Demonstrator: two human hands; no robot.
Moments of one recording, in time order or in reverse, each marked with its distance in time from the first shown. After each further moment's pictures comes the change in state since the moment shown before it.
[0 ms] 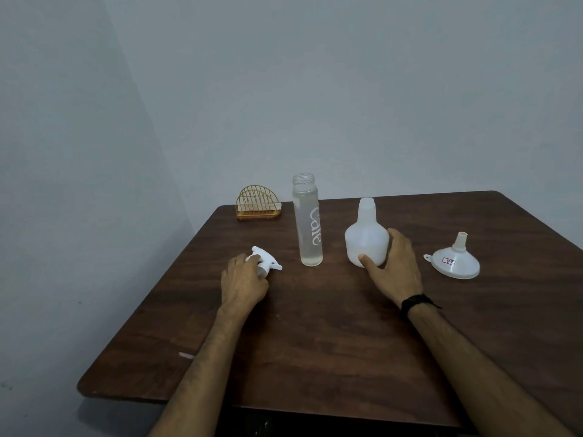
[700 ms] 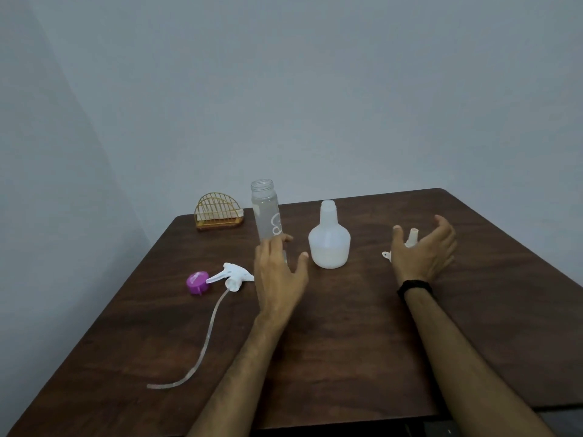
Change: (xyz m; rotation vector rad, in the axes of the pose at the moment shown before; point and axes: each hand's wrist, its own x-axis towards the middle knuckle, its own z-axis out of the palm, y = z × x) left_hand -0.029 0.125 0.026 -0.565 0.429 0.273; right_hand 0.021 0.032 -0.061 -0.019 0.746 0.269
